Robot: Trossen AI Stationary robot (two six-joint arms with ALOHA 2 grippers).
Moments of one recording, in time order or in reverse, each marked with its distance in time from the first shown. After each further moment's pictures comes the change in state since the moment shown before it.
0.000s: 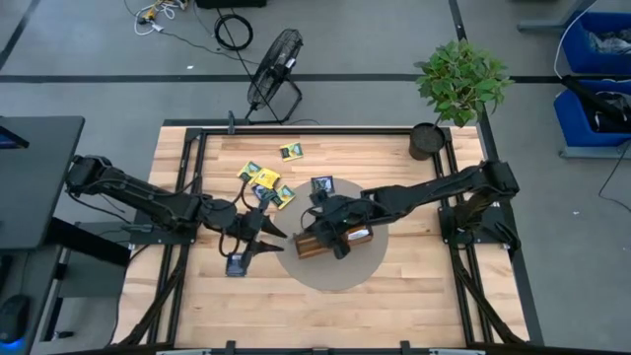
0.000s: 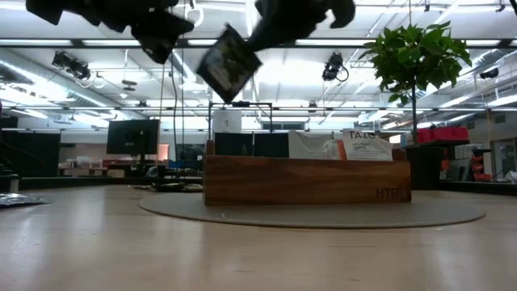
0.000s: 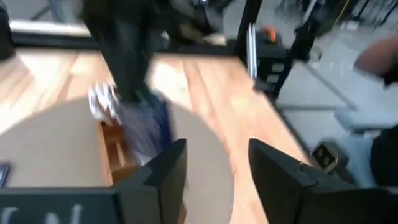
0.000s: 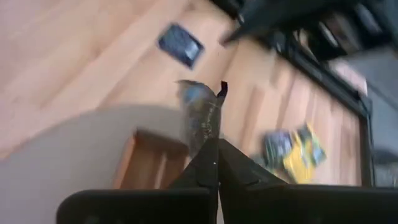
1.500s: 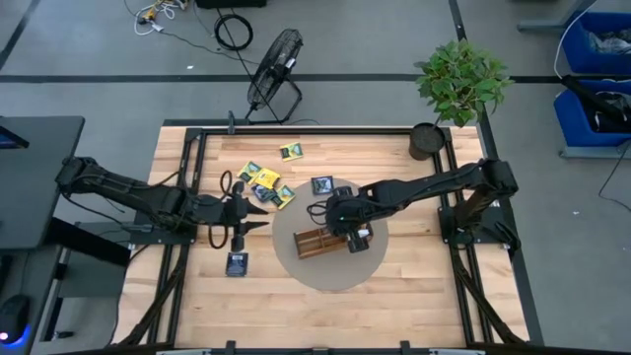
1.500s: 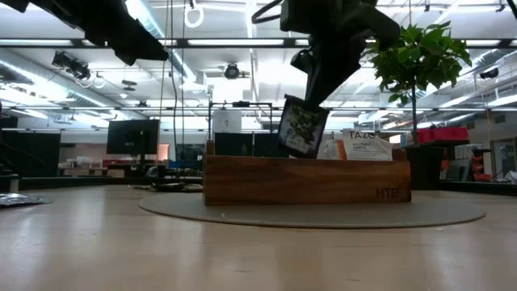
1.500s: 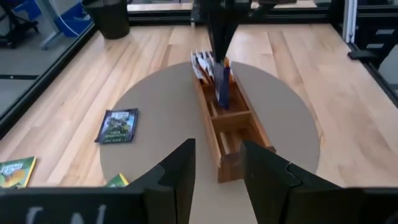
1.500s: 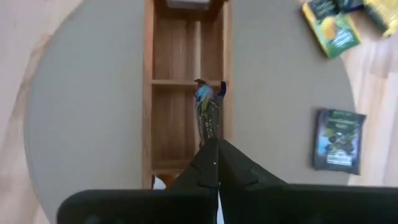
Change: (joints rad) left arm 0.005 -0.236 -0.003 -0.393 -0.316 0.041; right arm -0.045 0.016 0.011 -0.430 -0.033 0.294
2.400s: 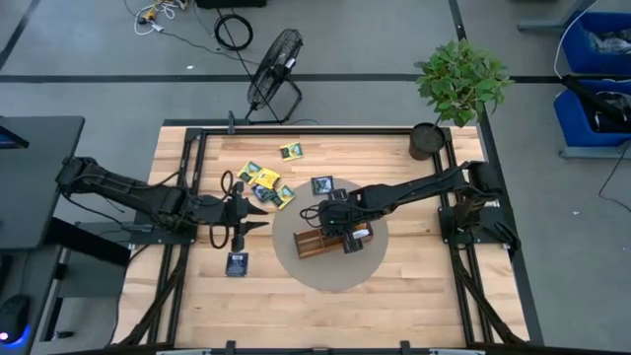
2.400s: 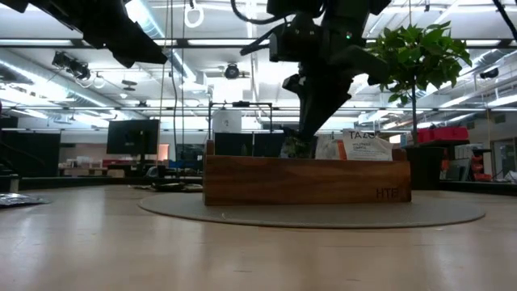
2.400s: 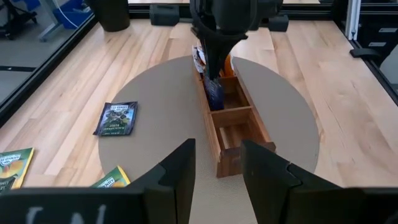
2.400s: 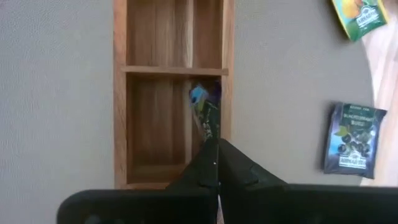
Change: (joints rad) left arm 0.000 0.001 0.000 -0.018 0.000 -0.027; right arm -0.019 0.112 0.000 0.035 0.025 -0.028
